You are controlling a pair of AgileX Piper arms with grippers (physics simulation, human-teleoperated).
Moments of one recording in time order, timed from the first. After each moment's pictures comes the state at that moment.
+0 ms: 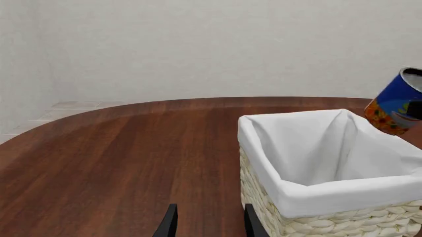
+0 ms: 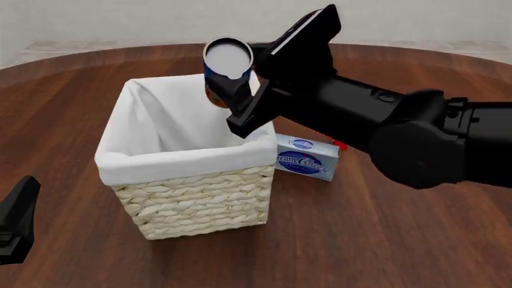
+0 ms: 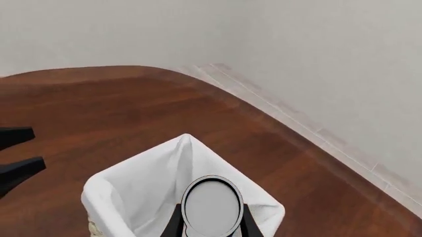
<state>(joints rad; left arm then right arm) 0.00 0.00 0.00 0.00 0.00 0.84 1.39 -0.89 -0.36 -0.24</state>
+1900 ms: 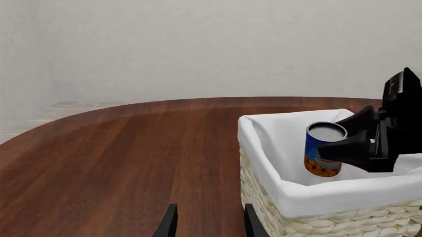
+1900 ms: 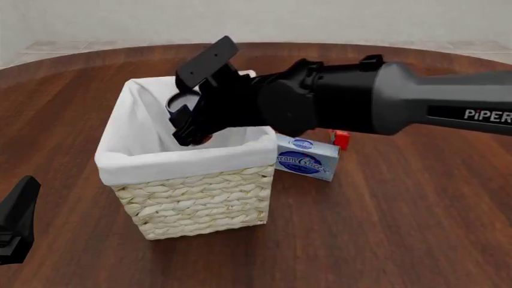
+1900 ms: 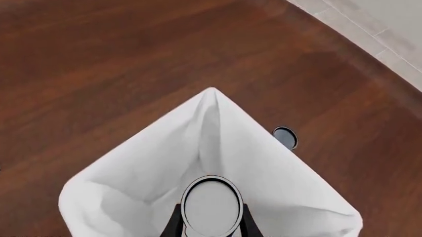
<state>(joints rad) 0.00 0.00 0.00 0.00 0.00 0.87 1.77 -1.32 0.13 -0.14</state>
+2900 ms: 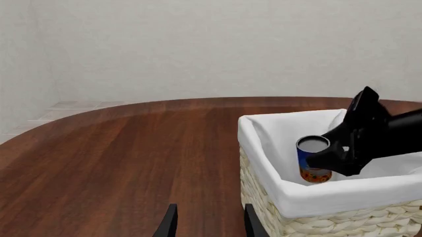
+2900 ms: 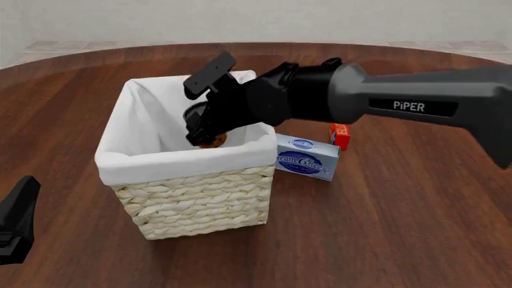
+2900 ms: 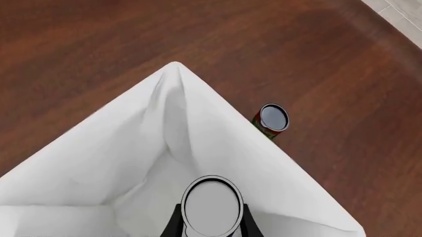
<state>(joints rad) 0.00 0.00 0.00 0.00 0.00 0.80 1.94 -1.47 0.26 -0.19</state>
